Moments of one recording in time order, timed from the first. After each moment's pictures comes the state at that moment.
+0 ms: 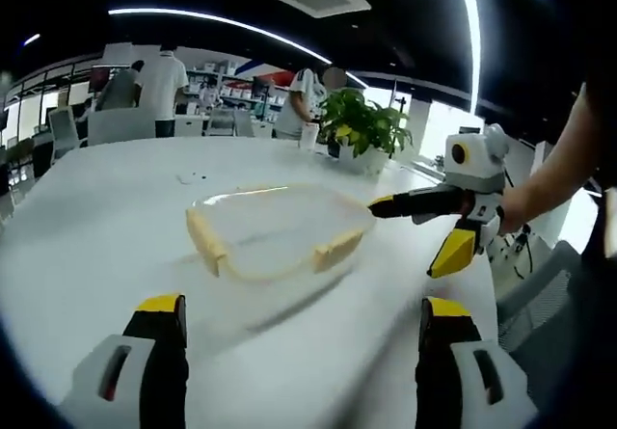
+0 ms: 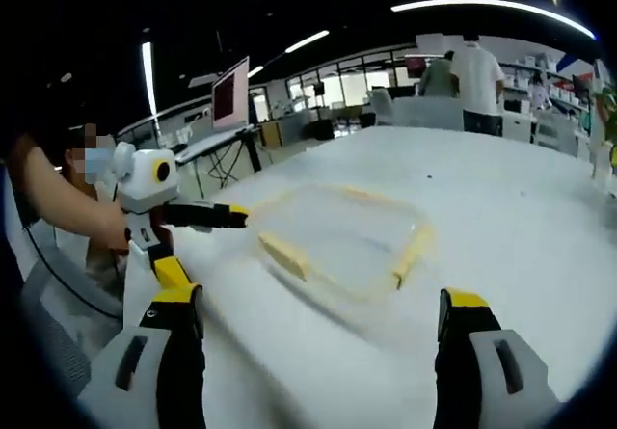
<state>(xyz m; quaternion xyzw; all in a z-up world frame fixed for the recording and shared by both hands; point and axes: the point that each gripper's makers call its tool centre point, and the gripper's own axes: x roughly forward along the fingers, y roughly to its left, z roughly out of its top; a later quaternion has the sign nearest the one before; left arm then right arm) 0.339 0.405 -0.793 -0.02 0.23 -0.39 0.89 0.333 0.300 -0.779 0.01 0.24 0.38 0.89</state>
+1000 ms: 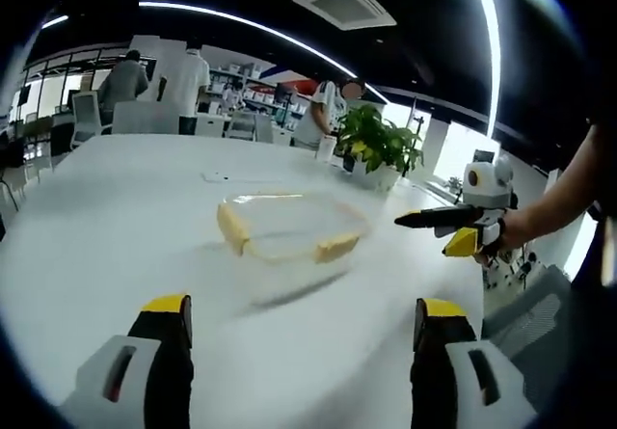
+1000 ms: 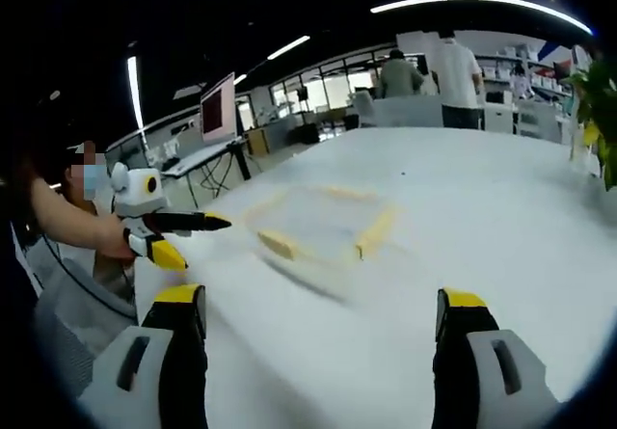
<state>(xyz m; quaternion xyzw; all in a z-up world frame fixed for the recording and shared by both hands) 0.316 0.439 -0.773 -0.07 0.22 -0.36 0.91 0.306 0.253 -0.758 0.04 0.25 0.34 0.91</state>
